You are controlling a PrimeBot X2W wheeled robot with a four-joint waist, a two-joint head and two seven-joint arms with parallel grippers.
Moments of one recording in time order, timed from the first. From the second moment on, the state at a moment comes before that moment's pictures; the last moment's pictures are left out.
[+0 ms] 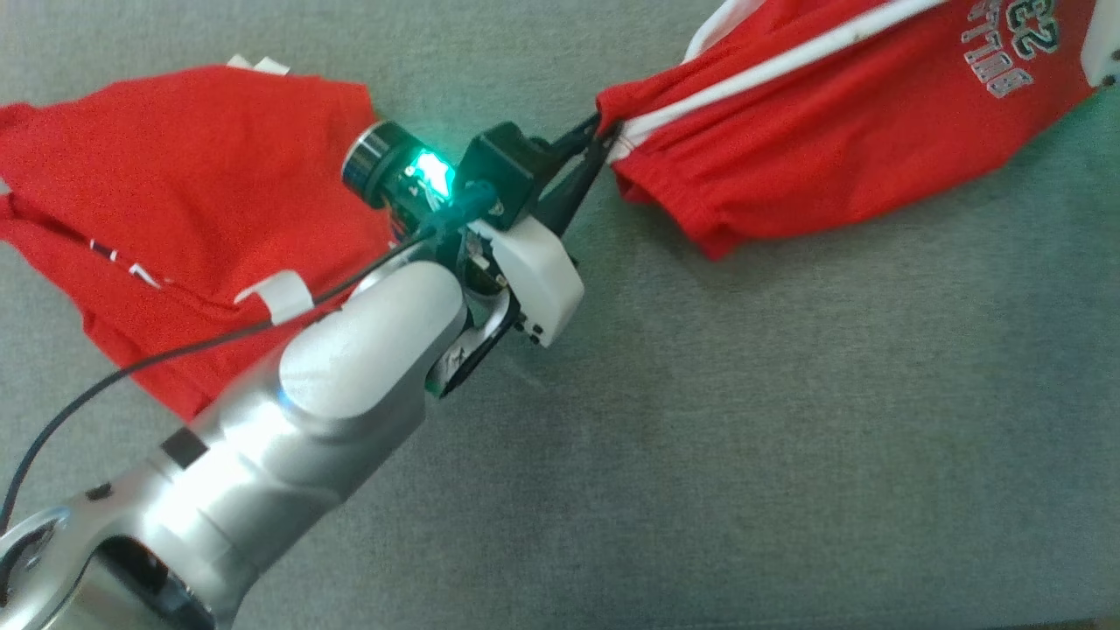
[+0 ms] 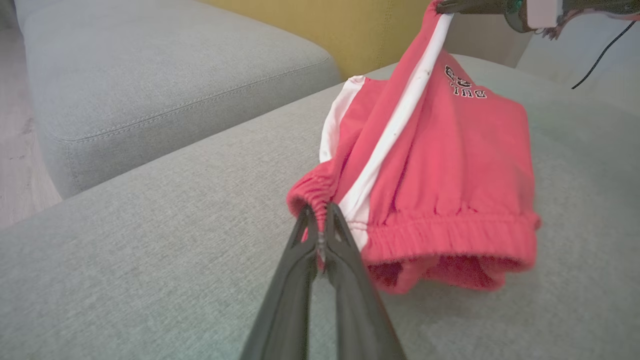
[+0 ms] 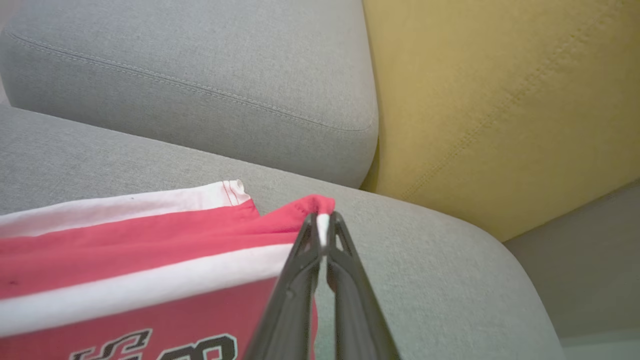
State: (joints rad) left arm -0.97 0.22 -1.07 0.42 -0.65 0.08 0.04; right arm -1.11 -0.39 0.13 0.93 -0.01 0.13 0.14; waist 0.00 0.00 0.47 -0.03
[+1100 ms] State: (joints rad) left arm -1.07 0.16 -1.04 0.57 -0.65 0.11 -0.06; right arm -1.31 -0.38 -0.01 1.25 -0.08 0.13 -0.12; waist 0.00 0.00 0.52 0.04
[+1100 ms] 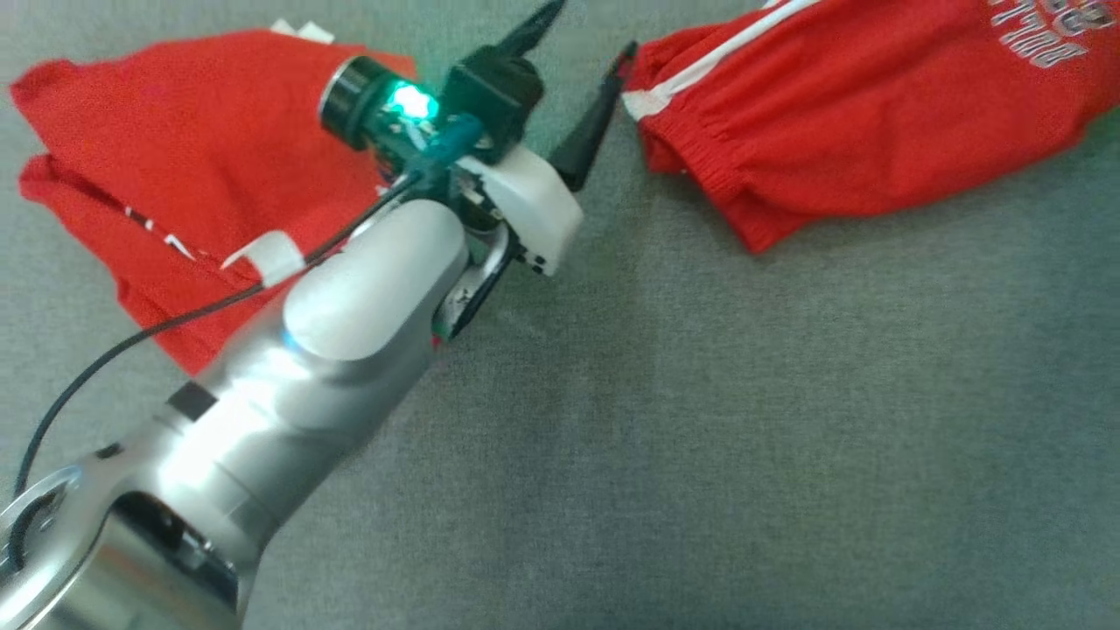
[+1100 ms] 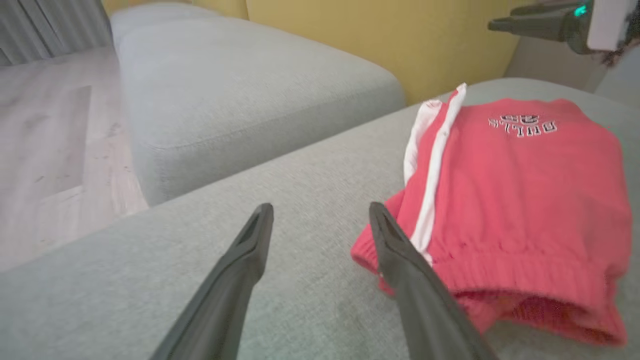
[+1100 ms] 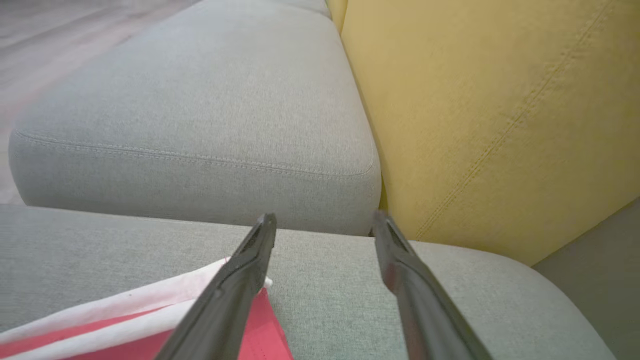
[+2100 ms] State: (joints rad) left arm -0.49 0.31 -0.79 0.31 -0.54 0.40 -0.26; right arm -0.39 -0.18 0.08 0.57 0.40 0.13 -0.25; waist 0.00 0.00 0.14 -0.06
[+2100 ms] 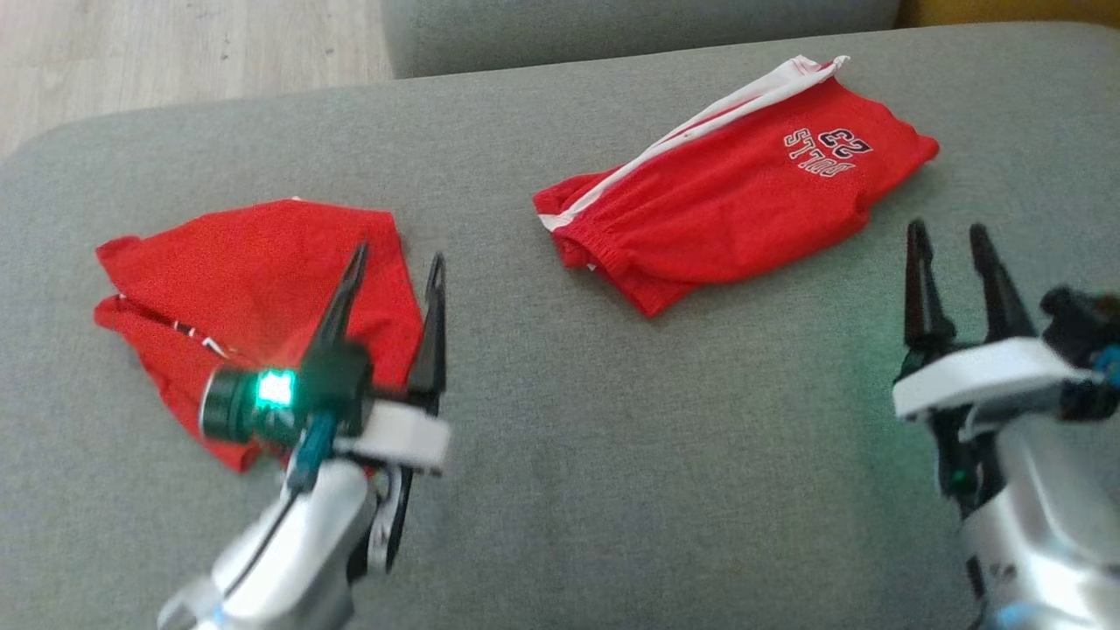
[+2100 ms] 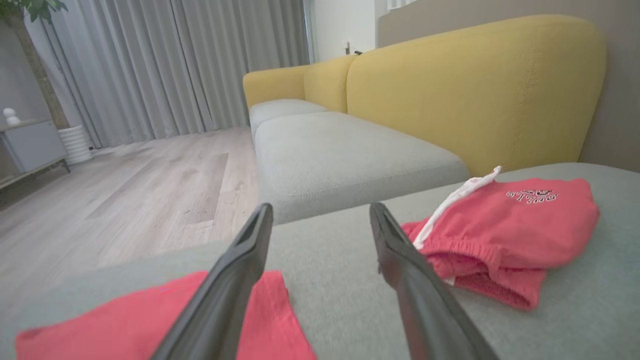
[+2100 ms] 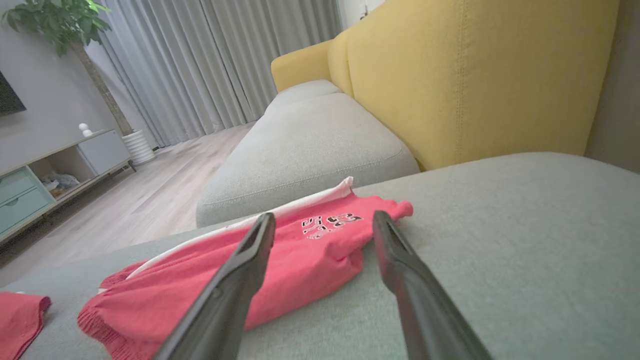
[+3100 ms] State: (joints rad) left arm -0.52 0.18 -0.61 0.32 -0.33 0.25 -0.26; right arm -0.85 -0.34 -0.22 0.85 0.11 0.13 0.14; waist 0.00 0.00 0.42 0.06
